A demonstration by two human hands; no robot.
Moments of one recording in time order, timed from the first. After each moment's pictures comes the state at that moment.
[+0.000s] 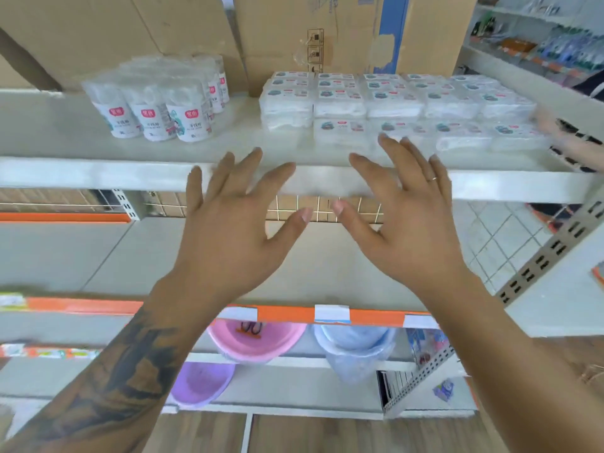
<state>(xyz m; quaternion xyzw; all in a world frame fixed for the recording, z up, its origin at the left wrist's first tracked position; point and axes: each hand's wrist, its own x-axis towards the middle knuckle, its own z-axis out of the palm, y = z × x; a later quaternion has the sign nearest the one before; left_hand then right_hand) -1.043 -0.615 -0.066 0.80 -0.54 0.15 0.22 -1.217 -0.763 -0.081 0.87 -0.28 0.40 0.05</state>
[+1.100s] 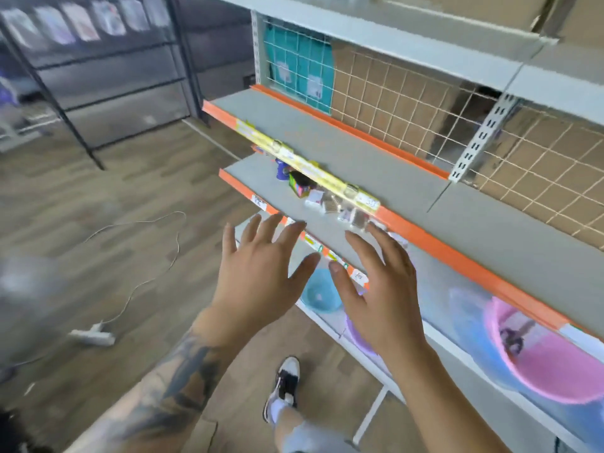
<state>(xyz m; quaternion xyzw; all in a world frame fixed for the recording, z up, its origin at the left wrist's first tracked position) -0.774 -0.057 -0.208 0.96 -0.22 0.08 0.14 -0.845 -0.237 -0.235 0.93 -0.05 0.29 -0.23</state>
